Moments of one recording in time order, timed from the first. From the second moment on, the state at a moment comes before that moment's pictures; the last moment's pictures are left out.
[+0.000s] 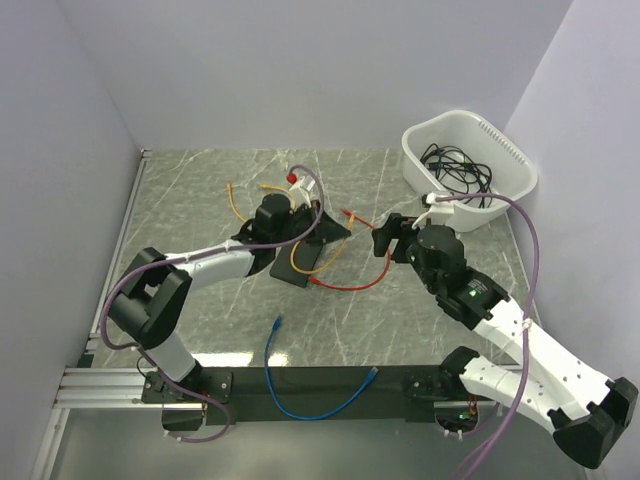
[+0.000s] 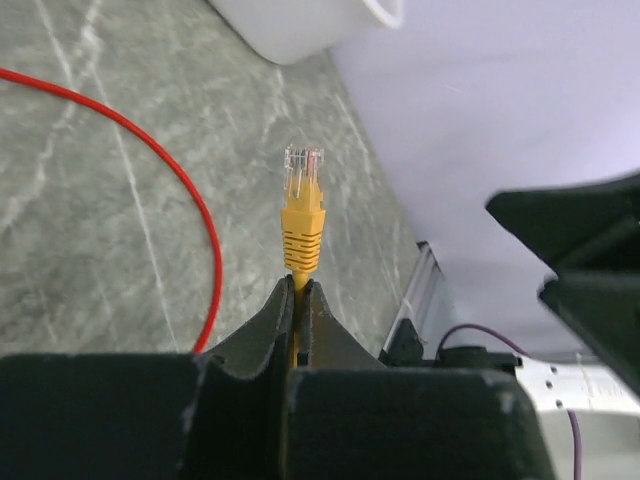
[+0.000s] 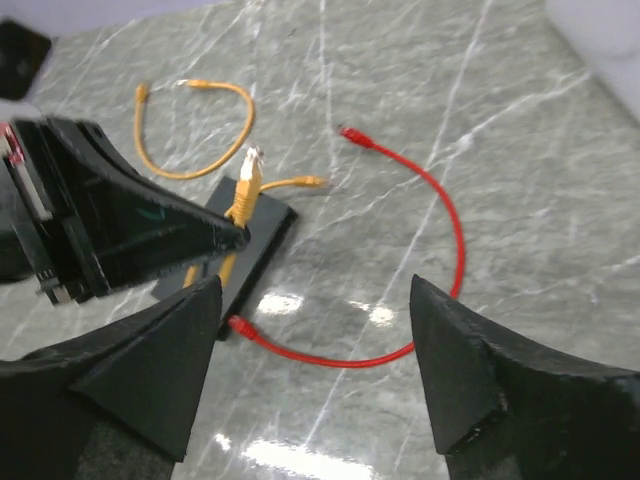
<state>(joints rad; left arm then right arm) -0.65 1.64 0.96 0.47 0.44 -0.83 0.68 0.84 0.80 -0.29 0.41 0.48</state>
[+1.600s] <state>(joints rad) -0.98 1.30 0.72 0.46 -0.08 -0.65 0.54 0.62 0.57 0.03 -0.19 0.64</state>
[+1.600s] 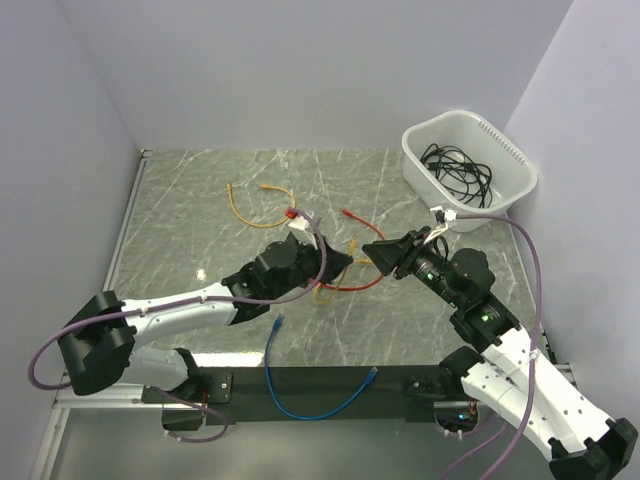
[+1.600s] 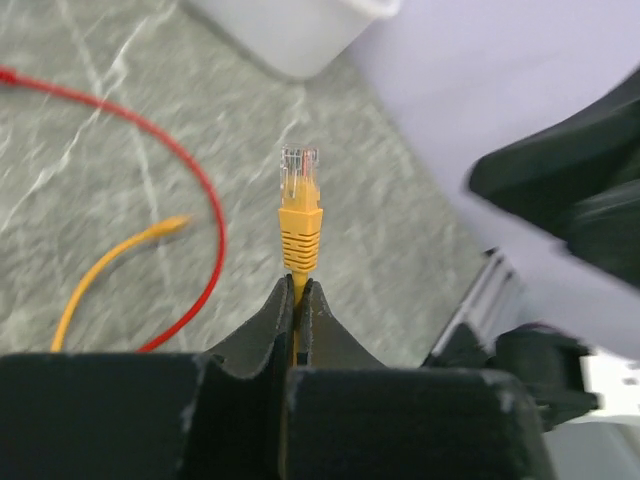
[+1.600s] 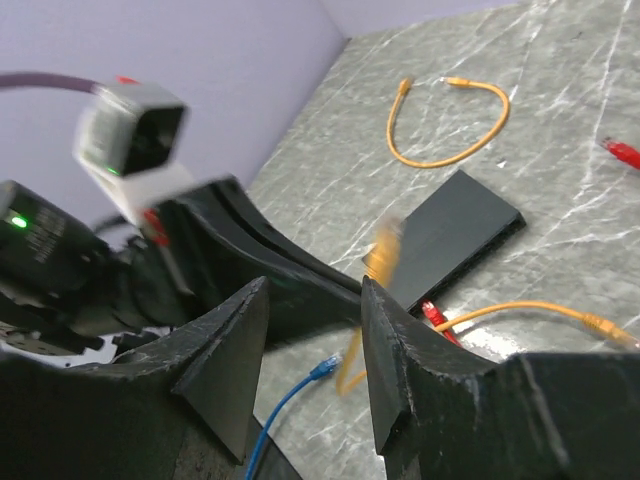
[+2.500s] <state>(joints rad) -1.07 1.37 0.80 0.37 -0.21 -0.60 0.59 0.83 0.62 -0.05 -0.08 0.65</state>
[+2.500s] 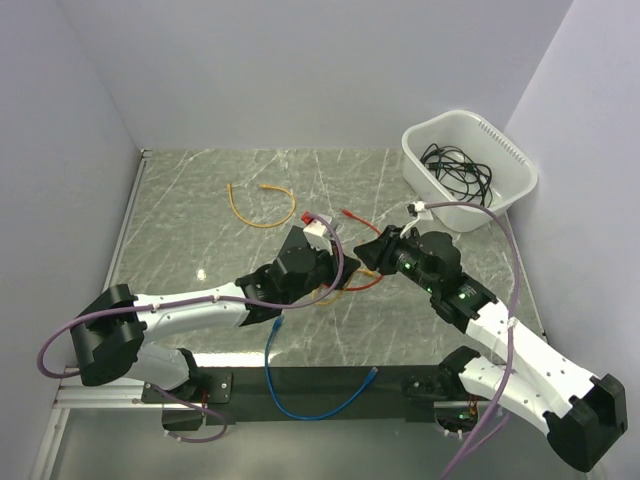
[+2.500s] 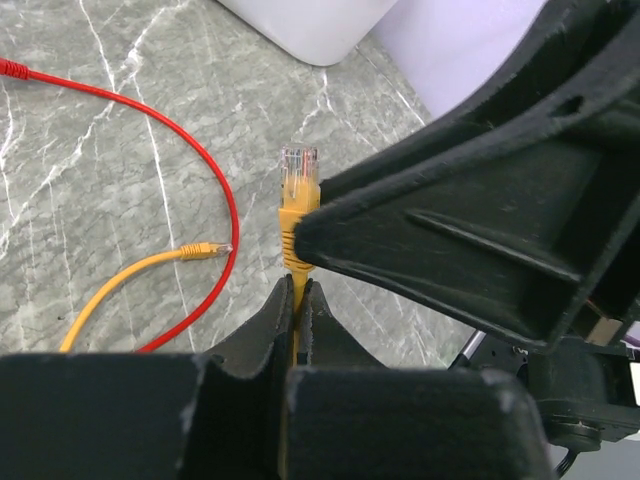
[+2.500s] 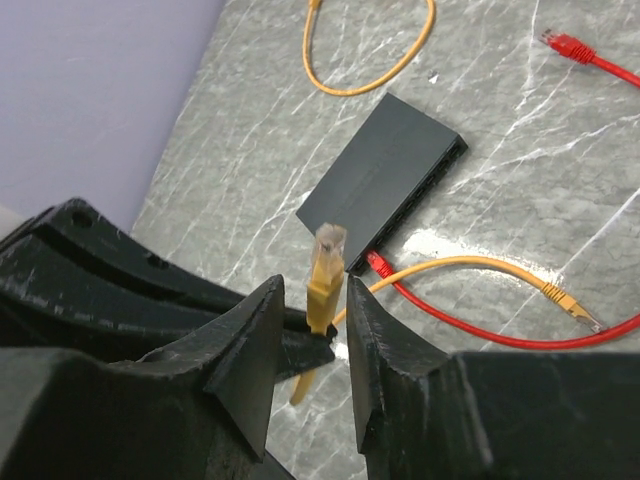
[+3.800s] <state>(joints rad) -0.86 1.08 0.61 0.74 0.66 -0.69 0.58 0.71 0.64 0.26 -0.60 0.55</state>
